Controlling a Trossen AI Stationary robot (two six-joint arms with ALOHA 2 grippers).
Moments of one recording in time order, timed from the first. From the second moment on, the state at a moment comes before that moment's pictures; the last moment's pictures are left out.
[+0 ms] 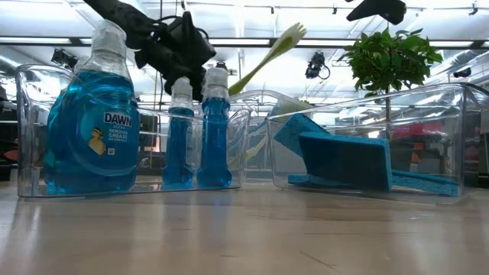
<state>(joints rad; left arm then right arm) 0.54 1.50 0.94 -0.07 0.44 0.72 0.14 0.97 1.13 -0.79 0.32 0.54</state>
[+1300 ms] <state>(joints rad) 0.51 1.23 0.94 -0.08 0.27 0.23 0.08 1.00 1.12 -0.76 0.34 0.37</state>
